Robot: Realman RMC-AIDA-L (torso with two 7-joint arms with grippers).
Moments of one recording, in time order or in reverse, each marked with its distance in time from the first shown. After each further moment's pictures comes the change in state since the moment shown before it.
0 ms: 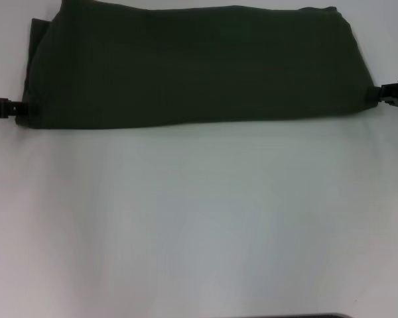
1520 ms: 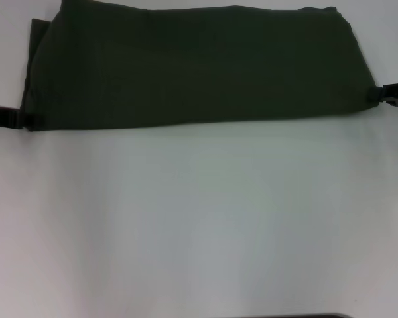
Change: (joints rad) left arm -0.019 -0.018 0.050 0.013 0.046 -0.011 -0.004; right arm -0.007 0.004 0.019 0.000 0.002 -0.004 -0.007
